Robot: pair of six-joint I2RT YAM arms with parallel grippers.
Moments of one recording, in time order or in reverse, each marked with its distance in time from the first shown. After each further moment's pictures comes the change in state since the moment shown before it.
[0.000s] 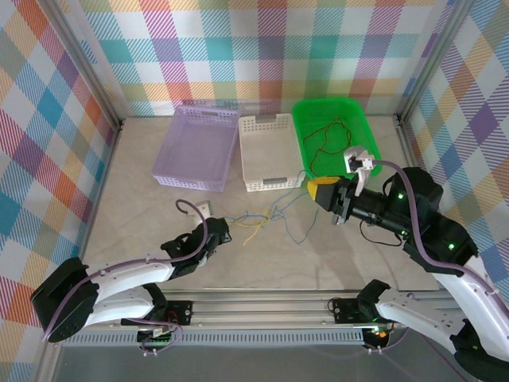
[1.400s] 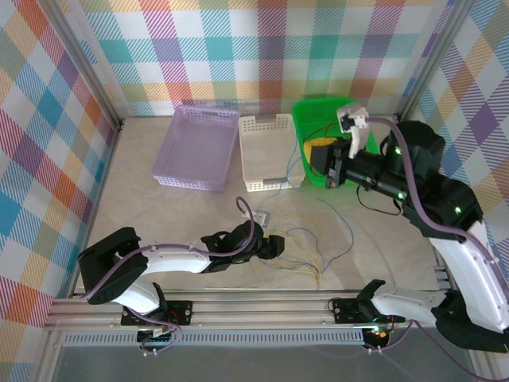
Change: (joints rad) left arm -0.222 0.396 0.228 0.171 0.380 0.165; right arm -0.019 0.327 0.466 -0.174 0.083 -0.145
